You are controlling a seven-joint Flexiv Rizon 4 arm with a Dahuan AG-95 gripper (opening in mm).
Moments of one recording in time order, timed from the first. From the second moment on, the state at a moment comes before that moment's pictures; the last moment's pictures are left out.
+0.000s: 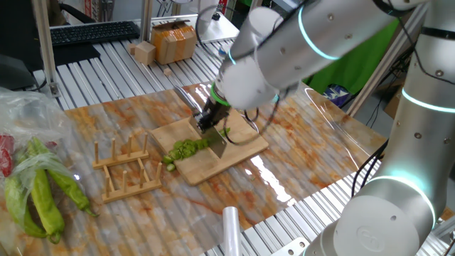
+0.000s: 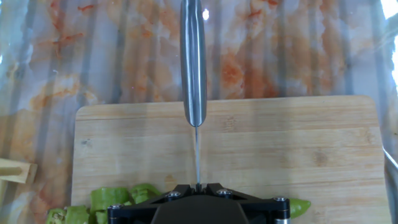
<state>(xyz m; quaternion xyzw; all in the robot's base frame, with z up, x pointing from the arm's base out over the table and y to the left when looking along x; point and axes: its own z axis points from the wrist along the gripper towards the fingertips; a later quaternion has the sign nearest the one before) 0.545 -0.022 0.047 -0.03 0.99 0.03 0.10</state>
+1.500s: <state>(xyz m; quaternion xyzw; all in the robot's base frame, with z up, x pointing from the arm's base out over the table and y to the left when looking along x) 0.547 -0.035 0.072 -0.04 1.00 0.02 0.08</state>
